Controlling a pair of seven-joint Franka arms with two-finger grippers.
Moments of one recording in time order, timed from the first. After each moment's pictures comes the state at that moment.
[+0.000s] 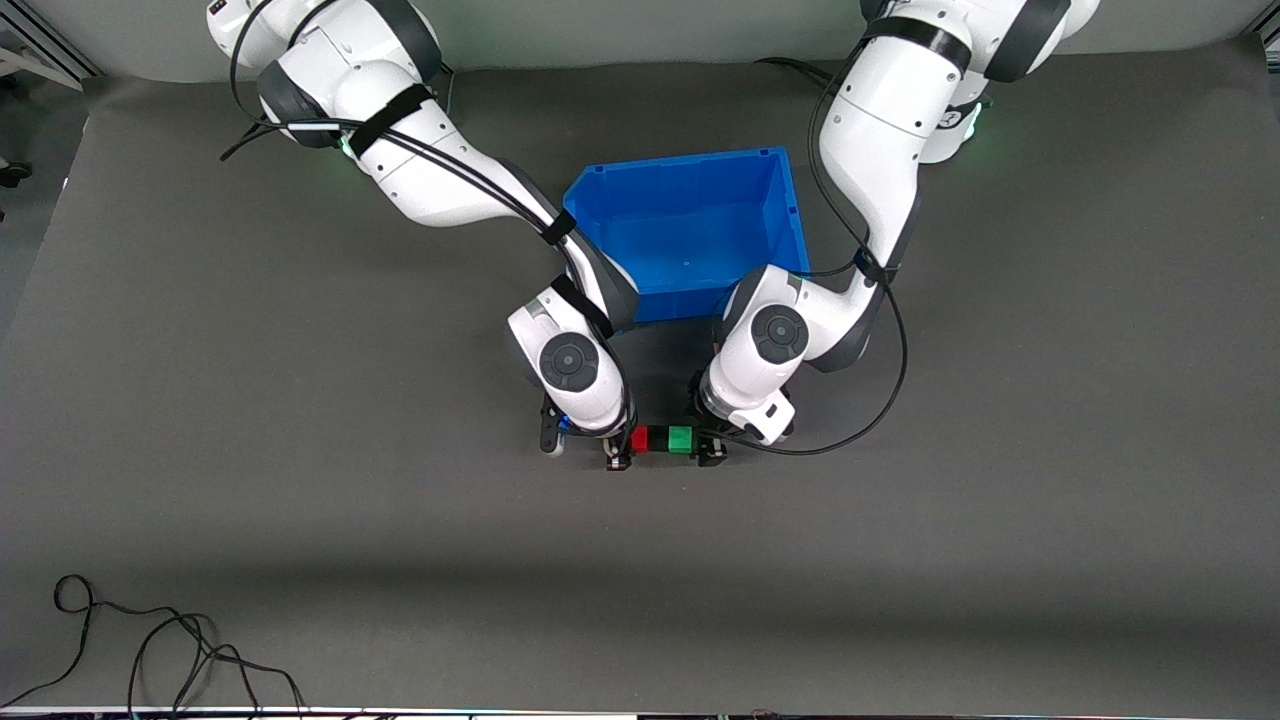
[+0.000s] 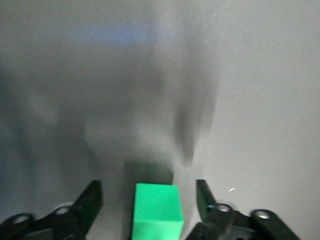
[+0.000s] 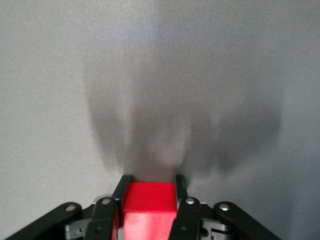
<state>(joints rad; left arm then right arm) -0.63 0.79 0.01 -1.61 -0.32 2.64 -2.03 0.60 0.97 0.05 -1.28 0.03 2.35 2.23</state>
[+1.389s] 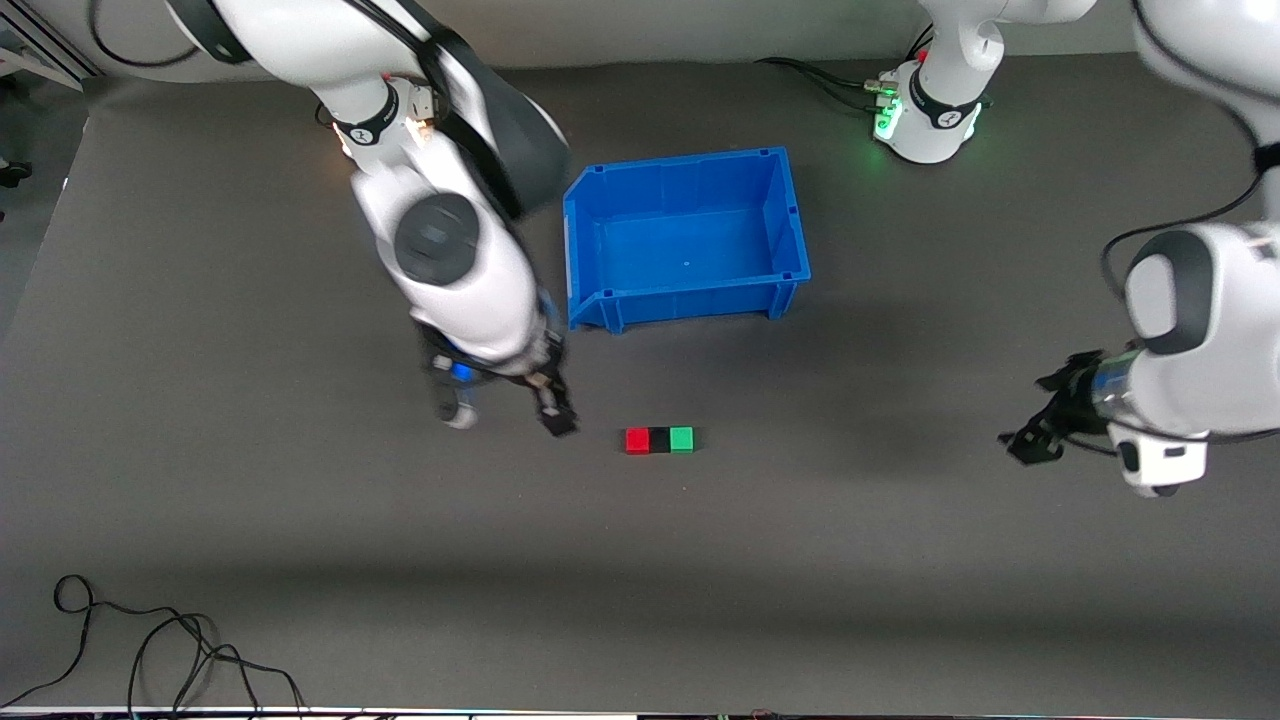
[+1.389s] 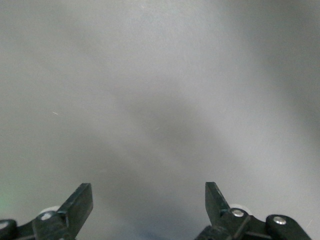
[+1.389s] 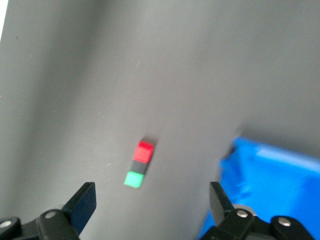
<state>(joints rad) -0.18 0.34 0.20 -1.59 -0.17 1.75 -0.68 0.51 0.56 0.04 -1.05 0.03 1.58 1.73</state>
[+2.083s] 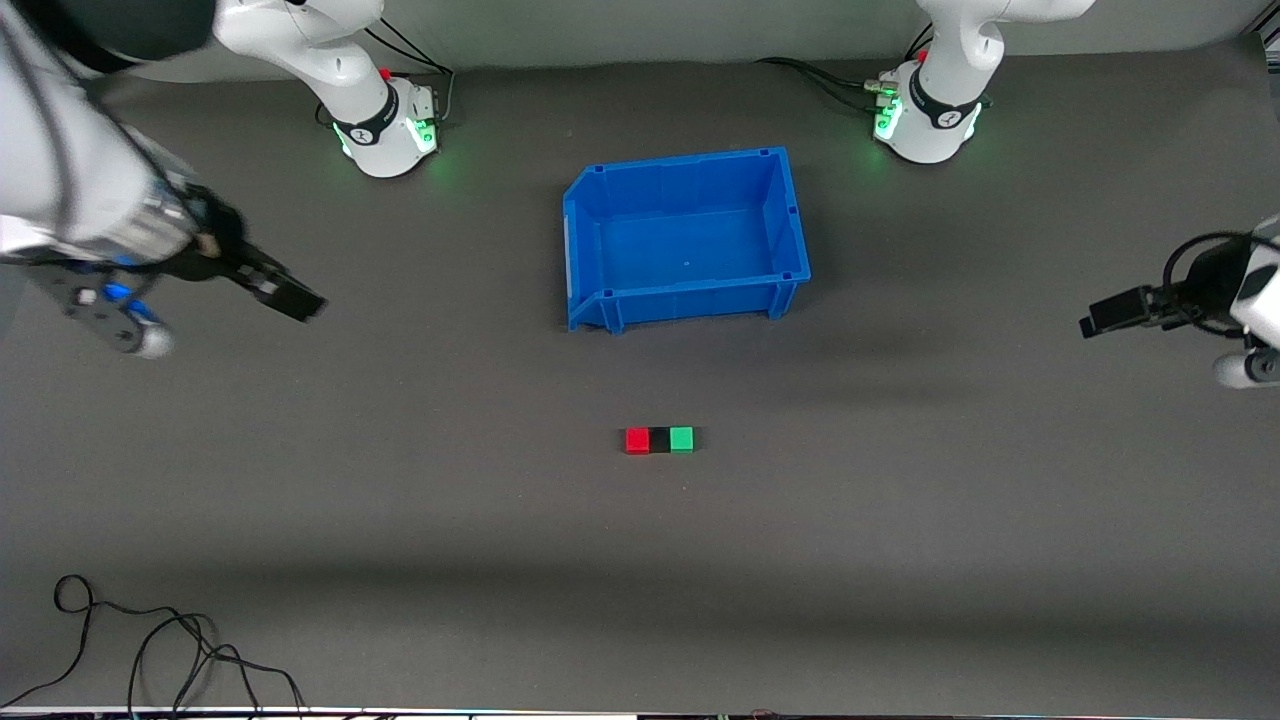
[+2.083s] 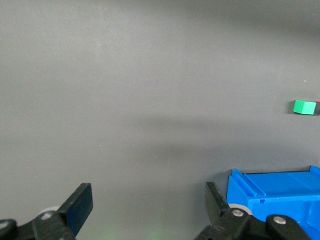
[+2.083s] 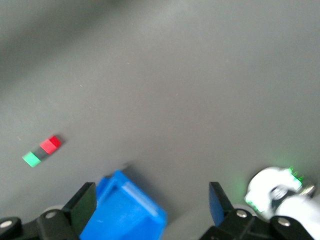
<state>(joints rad) -0.15 0.09 0.20 -1.58 -0.13 1.59 -0.04 0.25 0.25 -0.03 -1.14 0.03 1.23 0.79</state>
